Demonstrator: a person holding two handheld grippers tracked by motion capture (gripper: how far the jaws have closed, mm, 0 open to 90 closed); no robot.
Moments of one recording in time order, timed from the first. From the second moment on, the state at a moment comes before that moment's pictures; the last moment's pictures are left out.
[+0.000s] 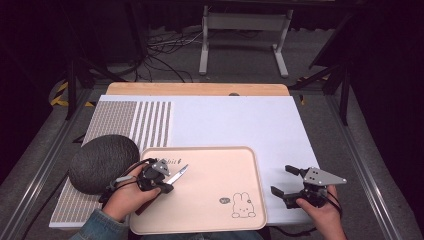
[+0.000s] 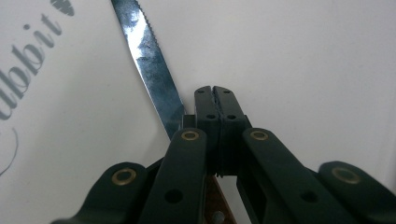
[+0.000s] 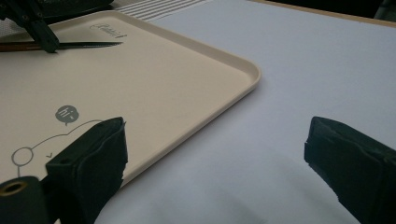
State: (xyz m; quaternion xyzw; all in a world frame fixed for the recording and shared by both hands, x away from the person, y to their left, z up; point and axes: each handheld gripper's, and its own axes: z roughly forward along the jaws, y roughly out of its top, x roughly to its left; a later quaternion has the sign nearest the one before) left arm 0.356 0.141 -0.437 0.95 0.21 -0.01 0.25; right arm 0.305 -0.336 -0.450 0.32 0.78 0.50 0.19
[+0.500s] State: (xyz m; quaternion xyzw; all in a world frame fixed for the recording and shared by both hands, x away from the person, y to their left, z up) left arm 0.361 0.154 -0.437 0.93 0.25 0.00 0.25; right arm 0.305 -0.336 -0.451 0.31 0.78 0.50 0.19
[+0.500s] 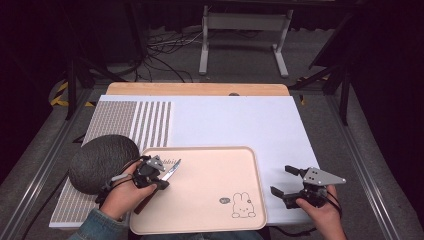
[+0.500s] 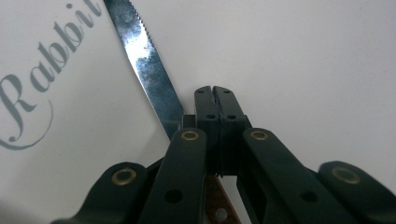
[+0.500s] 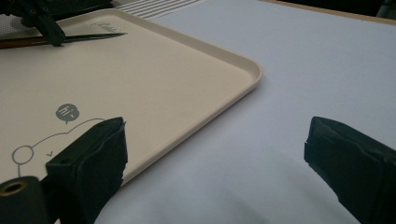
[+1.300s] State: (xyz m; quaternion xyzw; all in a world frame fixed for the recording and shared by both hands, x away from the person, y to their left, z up) left arm 0.364 0.171 -0.437 0.92 0.30 0.01 0.25; right arm 0.307 -0.336 -0.452 0.31 0.78 0.50 0.19
